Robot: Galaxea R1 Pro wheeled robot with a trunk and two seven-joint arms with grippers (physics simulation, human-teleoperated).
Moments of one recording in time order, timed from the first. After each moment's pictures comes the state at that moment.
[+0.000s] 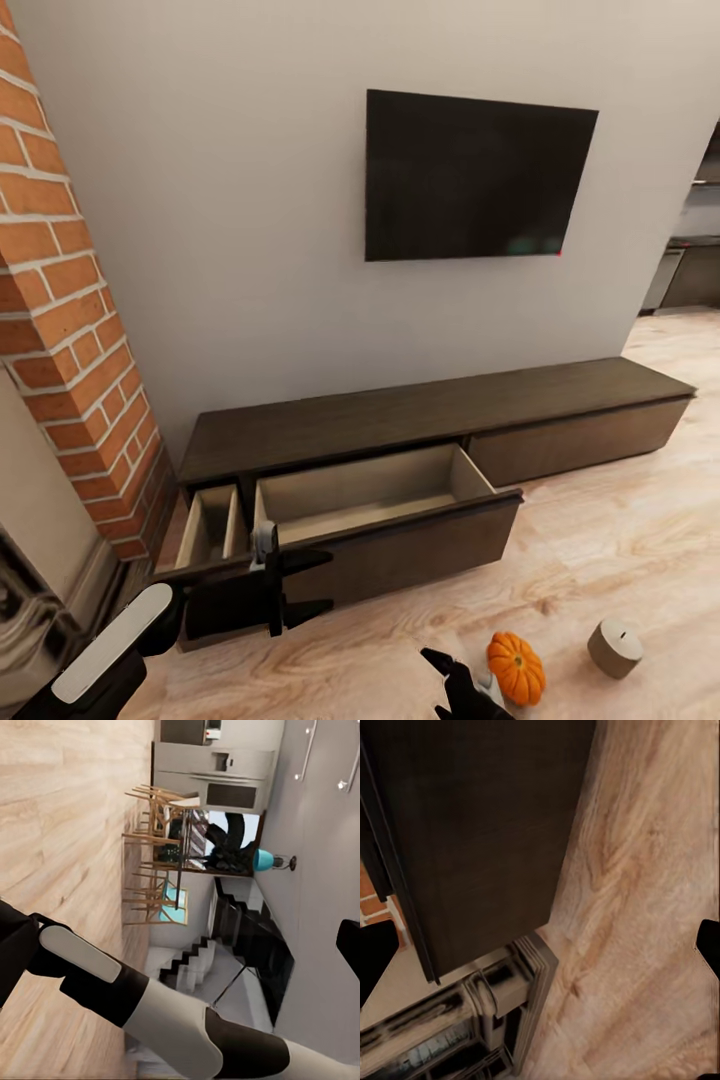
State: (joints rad) left arm -0.33 0.34 -0.46 -1.33 1.86 1.00 -0.15; right arm -0.41 -0.04 0.13 -0.18 -1.16 0.42 0.56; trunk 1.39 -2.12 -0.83
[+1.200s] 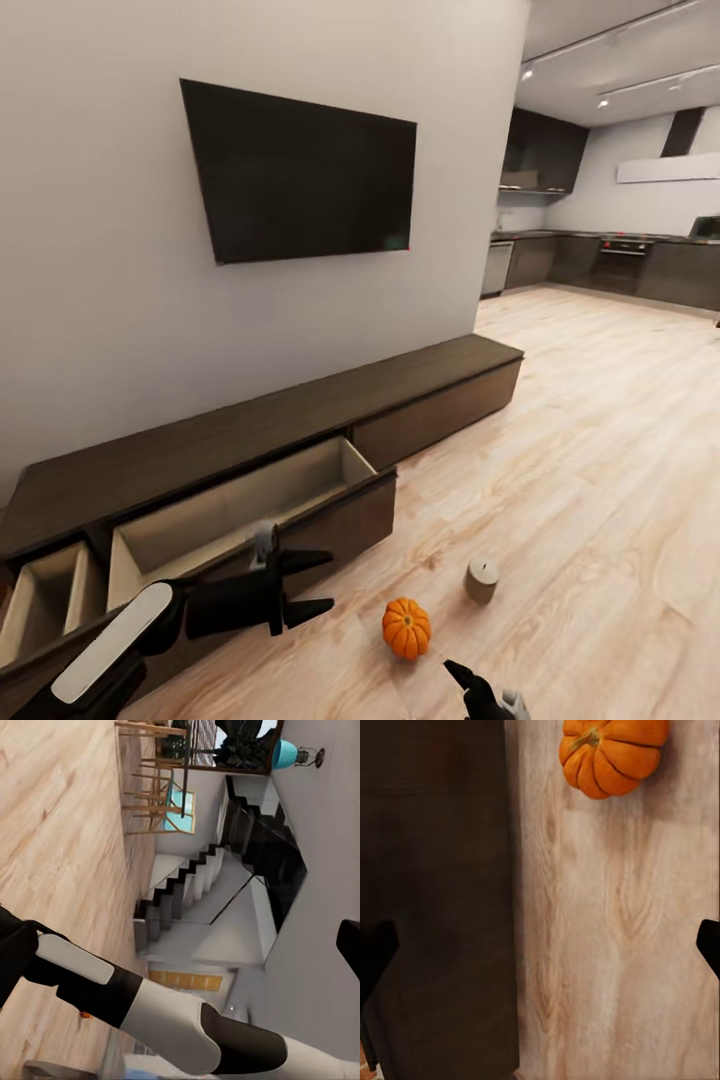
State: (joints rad) left arm -0.33 0.34 -0.46 -1.33 1.86 1.00 -0.15; right arm -0.41 -0.05 0.12 -0.09 -1.17 0.23 0.55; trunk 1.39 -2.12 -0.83
